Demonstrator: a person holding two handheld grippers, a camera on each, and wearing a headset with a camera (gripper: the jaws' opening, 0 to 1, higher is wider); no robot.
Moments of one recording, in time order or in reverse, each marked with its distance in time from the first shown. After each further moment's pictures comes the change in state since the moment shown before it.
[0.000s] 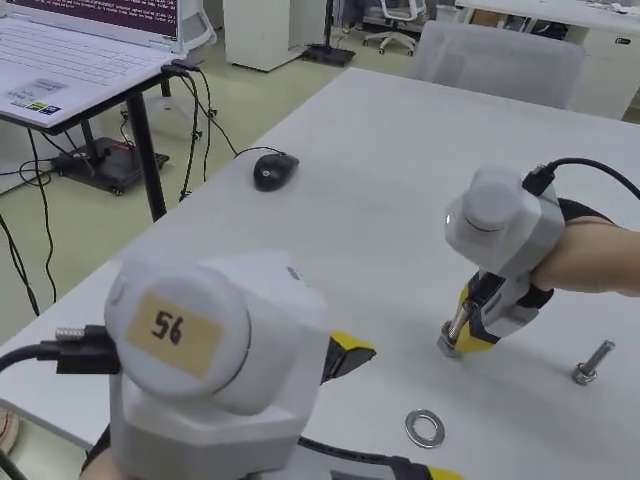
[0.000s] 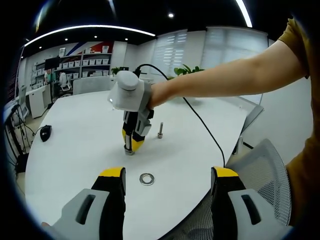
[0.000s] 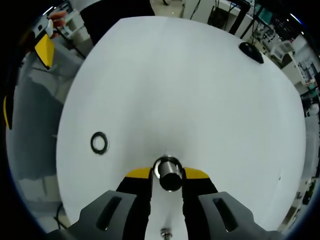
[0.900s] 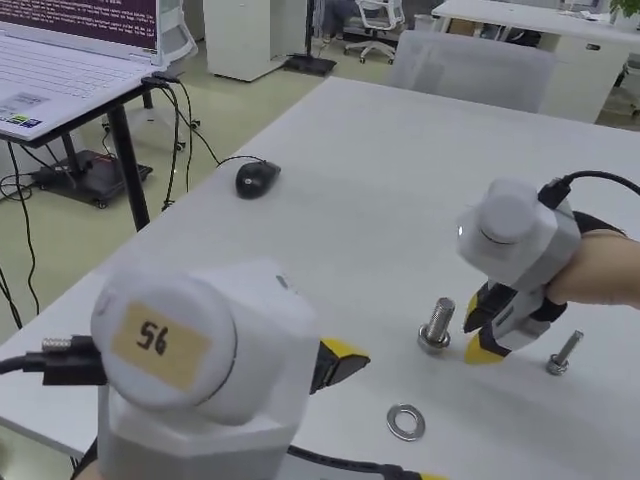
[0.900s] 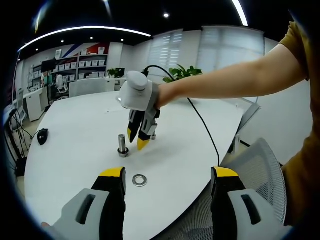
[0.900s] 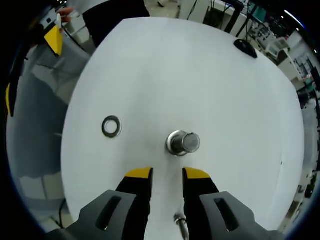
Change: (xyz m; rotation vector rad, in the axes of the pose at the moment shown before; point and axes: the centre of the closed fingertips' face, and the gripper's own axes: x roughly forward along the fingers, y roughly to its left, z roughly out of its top) left arm 0.000 -0.019 0.002 0.025 -0.003 -0.024; right arm -0.017 0.023 -0.032 0.030 -0.016 -0.021
